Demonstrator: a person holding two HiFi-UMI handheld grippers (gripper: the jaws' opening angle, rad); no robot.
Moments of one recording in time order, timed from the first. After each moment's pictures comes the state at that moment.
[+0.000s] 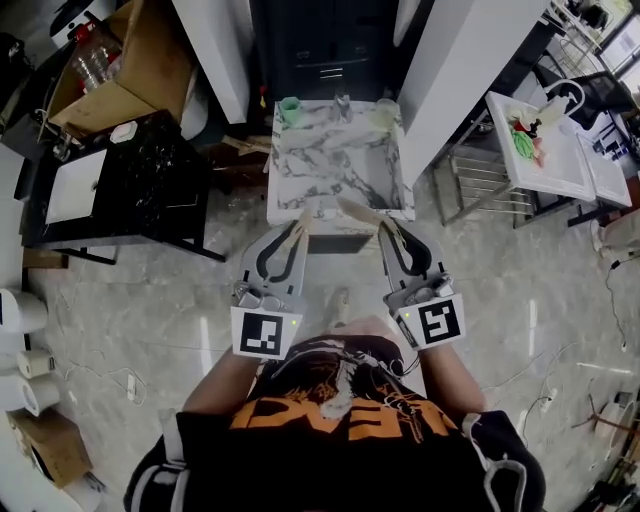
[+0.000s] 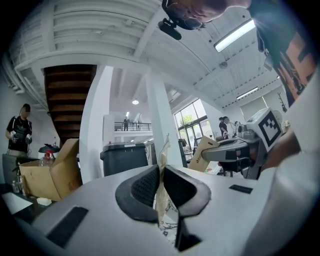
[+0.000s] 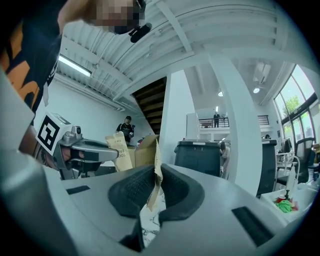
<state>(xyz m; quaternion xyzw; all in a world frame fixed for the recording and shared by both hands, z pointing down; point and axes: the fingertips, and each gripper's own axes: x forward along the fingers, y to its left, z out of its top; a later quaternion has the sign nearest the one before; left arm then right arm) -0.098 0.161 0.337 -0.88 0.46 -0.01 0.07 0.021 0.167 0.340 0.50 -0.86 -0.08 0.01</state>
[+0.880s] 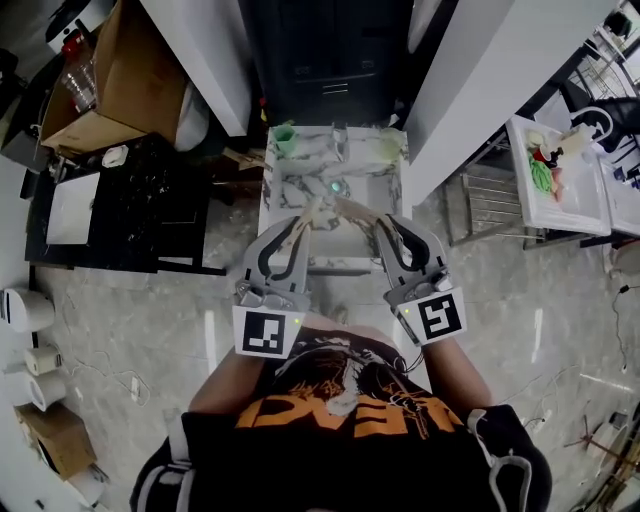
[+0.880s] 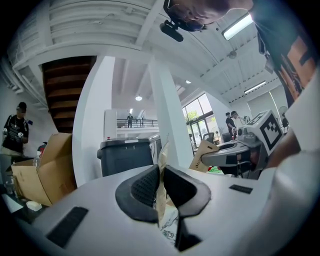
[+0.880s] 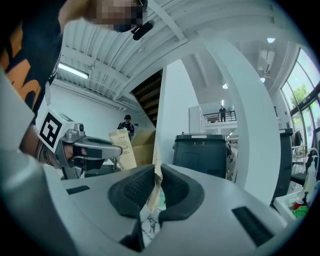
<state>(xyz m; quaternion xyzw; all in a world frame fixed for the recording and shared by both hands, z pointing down) -0.040 -0.009 0.342 -0.87 0.49 -0.03 0.07 0.069 -0.009 0.354 0.46 -0.89 -0.06 0.01</state>
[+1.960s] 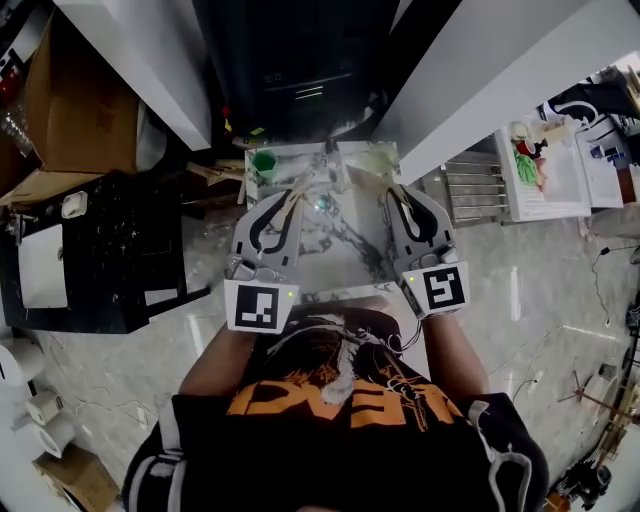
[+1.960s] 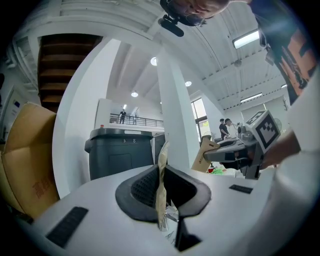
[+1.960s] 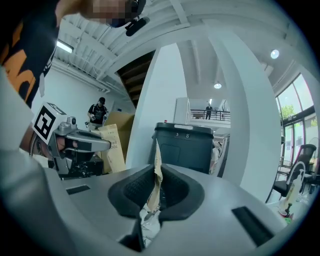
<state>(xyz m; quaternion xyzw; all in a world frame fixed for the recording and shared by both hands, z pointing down) -0.071 -0.195 0.369 -0.90 0.43 -0.01 0.04 0.067 -0.183 0.373 0.56 -0.82 -0.05 0.08</state>
